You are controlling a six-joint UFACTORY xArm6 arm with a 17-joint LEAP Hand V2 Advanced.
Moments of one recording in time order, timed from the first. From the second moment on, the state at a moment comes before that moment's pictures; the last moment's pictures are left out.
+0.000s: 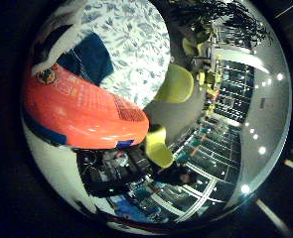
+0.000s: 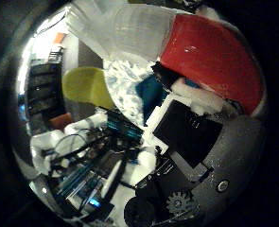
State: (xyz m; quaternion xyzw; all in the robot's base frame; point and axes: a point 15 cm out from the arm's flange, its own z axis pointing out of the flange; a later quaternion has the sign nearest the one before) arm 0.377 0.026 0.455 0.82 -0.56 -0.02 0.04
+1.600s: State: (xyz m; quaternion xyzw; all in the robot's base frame) arm 0.483 0.171 0.279 0.64 -0.60 -0.18 -0.45
